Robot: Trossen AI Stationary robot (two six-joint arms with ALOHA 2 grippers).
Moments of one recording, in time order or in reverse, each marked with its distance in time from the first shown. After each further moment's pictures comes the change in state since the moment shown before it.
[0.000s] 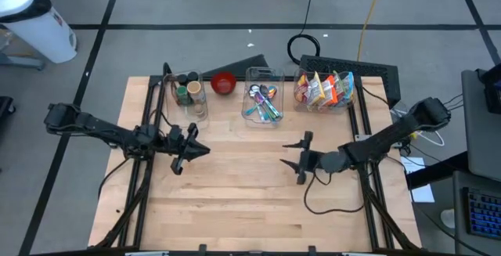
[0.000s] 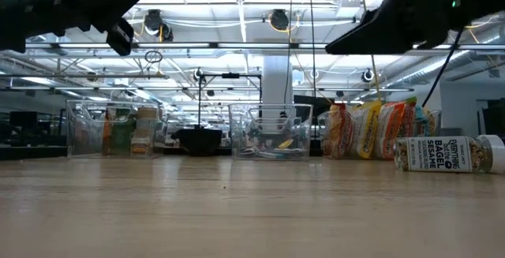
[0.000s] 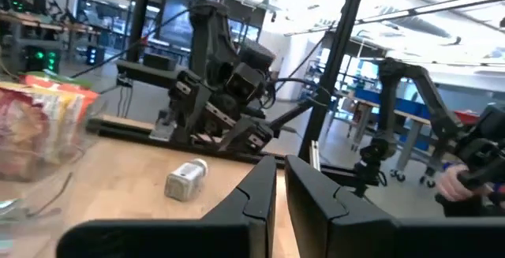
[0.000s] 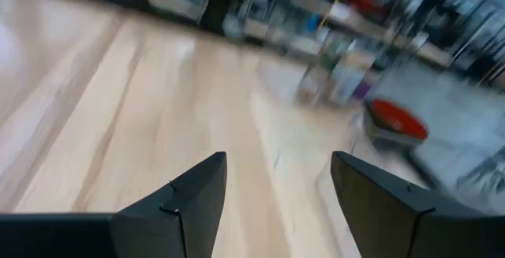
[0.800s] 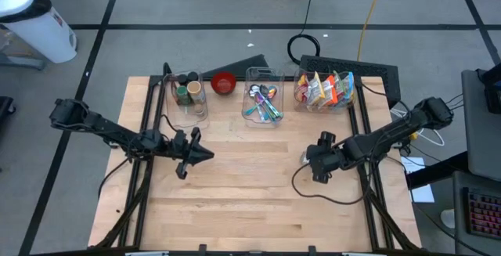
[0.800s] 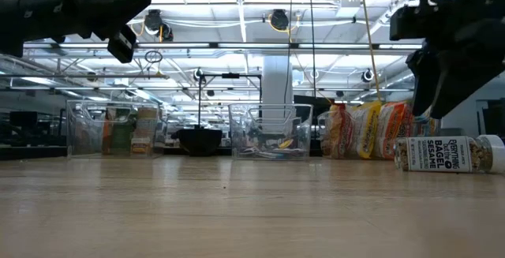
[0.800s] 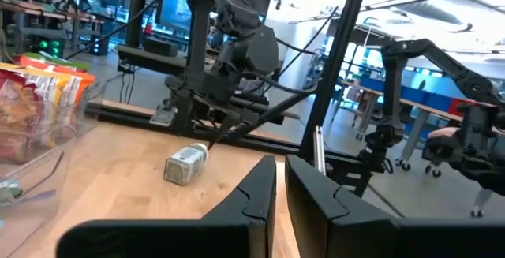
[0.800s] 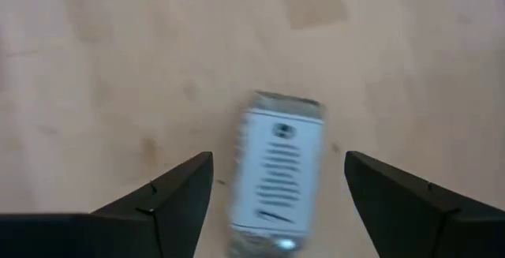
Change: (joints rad) left arm -0.073 0.179 0.001 0.140 -0.078 0.013; right arm -0.011 -0.065 0.304 -1.367 -0.327 0.715
